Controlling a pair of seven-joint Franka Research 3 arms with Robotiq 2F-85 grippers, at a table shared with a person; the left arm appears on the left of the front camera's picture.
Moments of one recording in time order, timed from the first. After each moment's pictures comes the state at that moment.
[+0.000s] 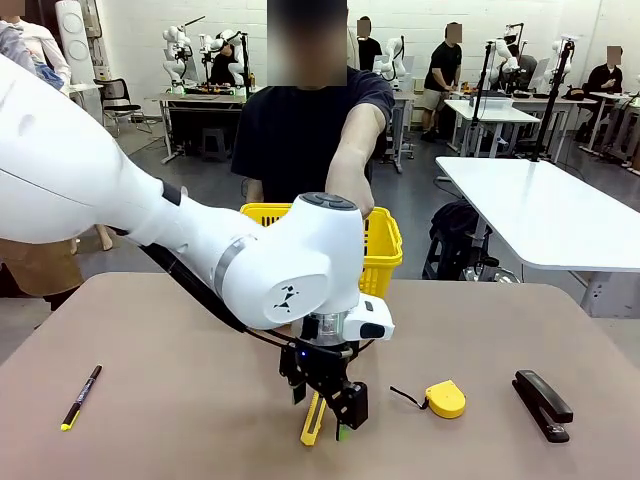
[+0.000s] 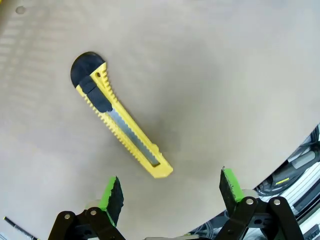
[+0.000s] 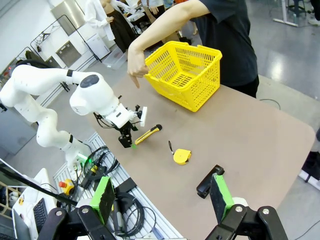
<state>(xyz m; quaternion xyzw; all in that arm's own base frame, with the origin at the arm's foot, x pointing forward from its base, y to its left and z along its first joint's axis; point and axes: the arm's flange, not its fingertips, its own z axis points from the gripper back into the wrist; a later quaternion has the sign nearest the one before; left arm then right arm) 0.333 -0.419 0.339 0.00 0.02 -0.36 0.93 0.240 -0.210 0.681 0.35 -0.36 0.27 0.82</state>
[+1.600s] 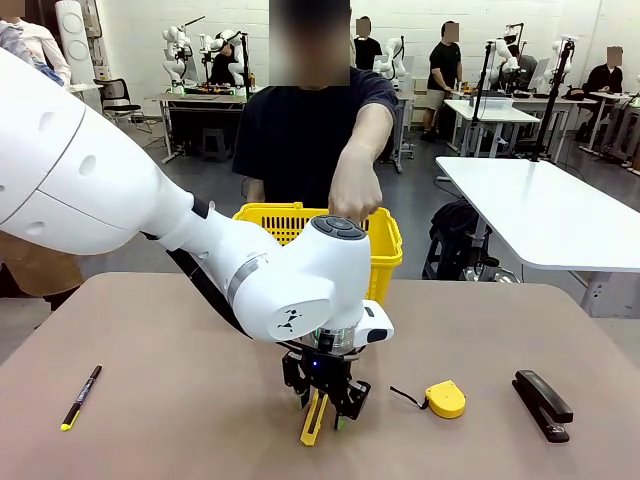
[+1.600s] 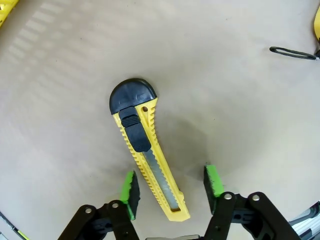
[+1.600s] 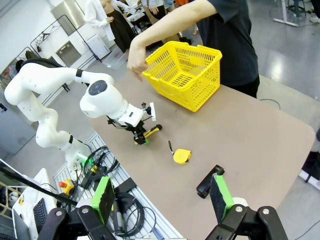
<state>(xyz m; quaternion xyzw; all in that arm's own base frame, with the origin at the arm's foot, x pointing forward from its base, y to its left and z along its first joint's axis) 0.357 -0.427 0.310 0.03 -0.03 -0.25 0.97 0.240 -0.210 0.681 0.35 -0.36 0.27 0.82</state>
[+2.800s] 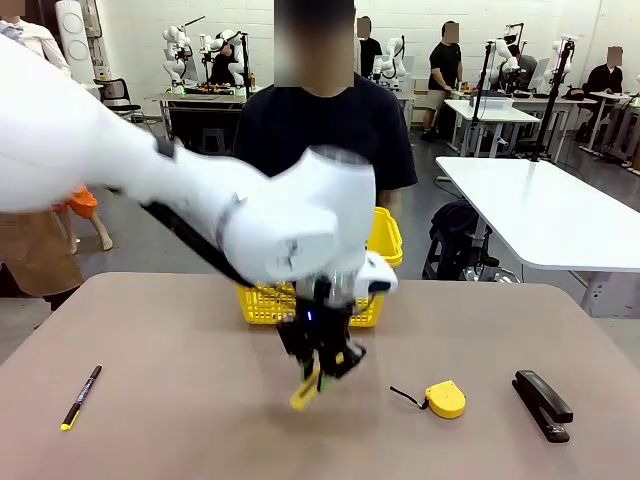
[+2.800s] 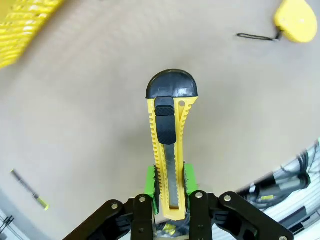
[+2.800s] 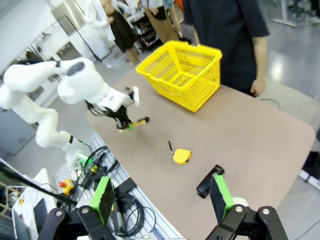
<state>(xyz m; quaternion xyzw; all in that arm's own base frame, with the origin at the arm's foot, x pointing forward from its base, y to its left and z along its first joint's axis) 0.336 -0.416 0.426 0.04 -0.03 -0.26 0.97 0.240 -0.211 0.681 0.35 -0.36 0.27 0.82</state>
